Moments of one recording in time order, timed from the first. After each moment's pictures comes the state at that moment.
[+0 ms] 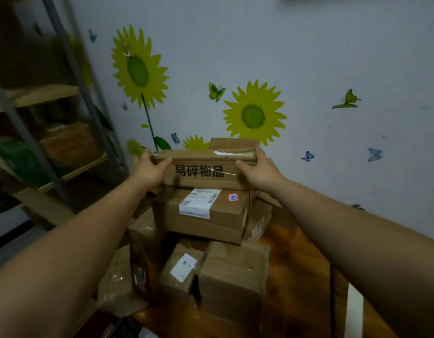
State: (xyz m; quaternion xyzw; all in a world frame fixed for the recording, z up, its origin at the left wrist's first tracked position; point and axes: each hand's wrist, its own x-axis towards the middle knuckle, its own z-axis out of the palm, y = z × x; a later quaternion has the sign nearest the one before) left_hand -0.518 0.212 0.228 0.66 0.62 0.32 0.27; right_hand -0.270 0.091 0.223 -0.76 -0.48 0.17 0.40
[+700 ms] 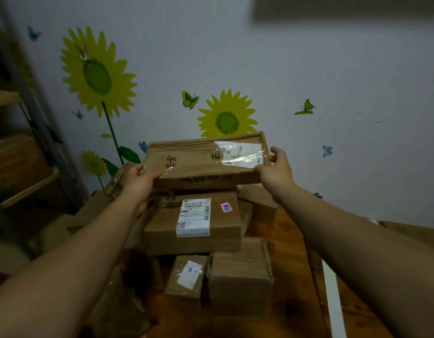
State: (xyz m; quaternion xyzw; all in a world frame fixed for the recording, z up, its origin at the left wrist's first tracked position) left_hand -0.532 0.215 0.222 0.52 0.45 0.42 0.60; right_hand -0.299 0.044 0.240 -0.73 -0.28 0.11 0.61
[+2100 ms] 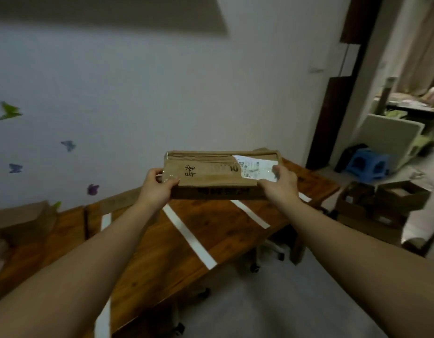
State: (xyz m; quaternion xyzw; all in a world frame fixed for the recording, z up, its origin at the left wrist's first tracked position) left_hand -0.226 -0.375 0.207 0.73 0.12 0.14 0.65; right_hand -0.197 -0.660 0.201 -0.84 0.07 -0.15 0.51
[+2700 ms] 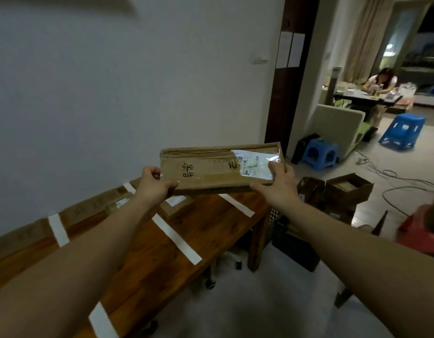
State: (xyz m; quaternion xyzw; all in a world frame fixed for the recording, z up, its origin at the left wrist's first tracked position) left_hand -0.013 -0.612 0.195 0.73 0.08 0.05 0.67; right_hand -0.042 -0.903 0.185 -0.91 0.09 -0.16 0.38
